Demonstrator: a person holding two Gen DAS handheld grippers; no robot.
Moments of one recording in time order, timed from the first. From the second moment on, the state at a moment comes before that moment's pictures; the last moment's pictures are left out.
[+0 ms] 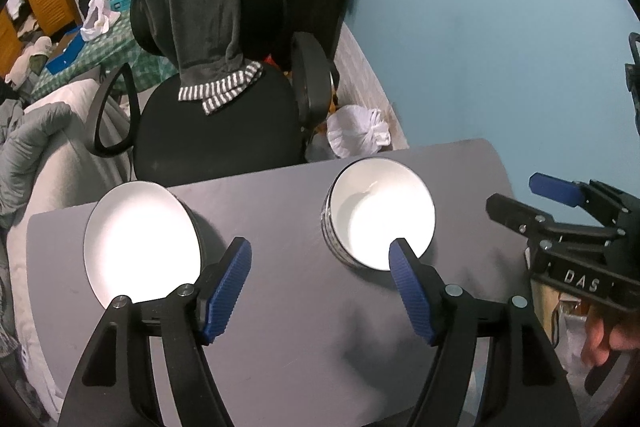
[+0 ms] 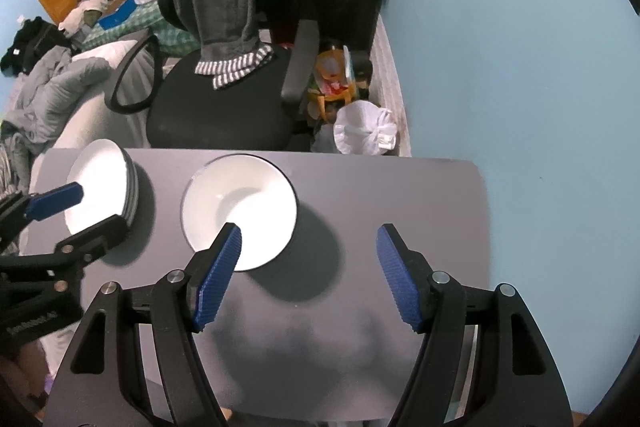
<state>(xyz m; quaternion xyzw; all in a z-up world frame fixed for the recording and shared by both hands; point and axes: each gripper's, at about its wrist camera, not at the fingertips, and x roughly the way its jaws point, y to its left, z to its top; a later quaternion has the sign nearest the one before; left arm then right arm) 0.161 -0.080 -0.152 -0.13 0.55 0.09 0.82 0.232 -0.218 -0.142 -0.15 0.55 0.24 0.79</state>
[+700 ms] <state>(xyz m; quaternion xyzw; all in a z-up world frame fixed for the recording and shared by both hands) 0.172 -0.072 -0.203 -0.12 0.60 0.07 0.79 0.253 -0.245 -0.187 -0.10 0.61 0.26 0.74</state>
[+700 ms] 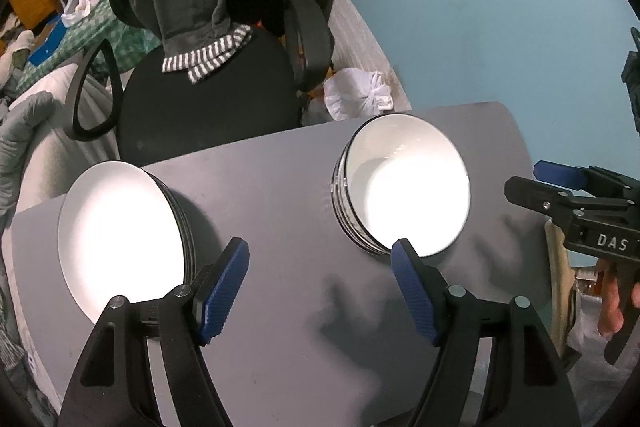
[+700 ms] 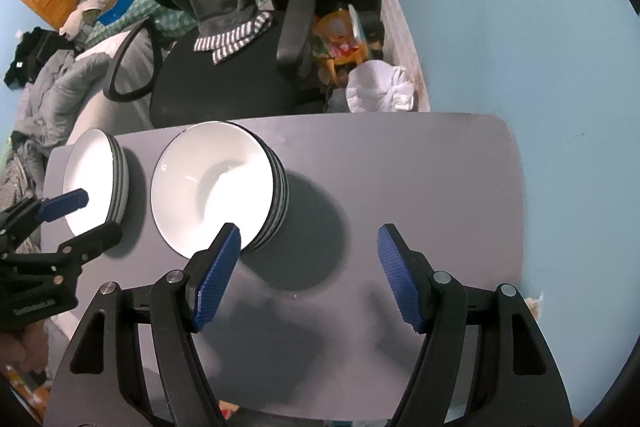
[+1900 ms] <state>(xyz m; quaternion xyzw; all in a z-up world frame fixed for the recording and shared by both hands) 0.233 -0.051 -0.289 -0.21 0.66 0.06 0.72 0.296 -0.212 -0.271 -0.07 0.69 0.28 0.66</state>
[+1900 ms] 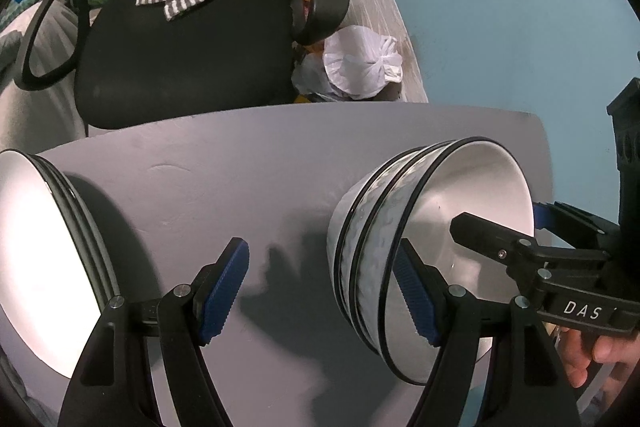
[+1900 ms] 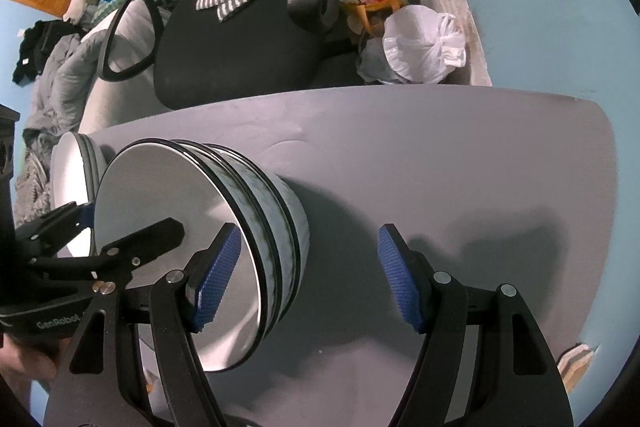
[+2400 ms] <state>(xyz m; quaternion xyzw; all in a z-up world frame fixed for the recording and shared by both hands) 0.237 -0.052 -0.292 -0.25 0.66 0.02 0.71 0.292 -0.204 -0.275 -0.08 0.70 0.30 0.65</state>
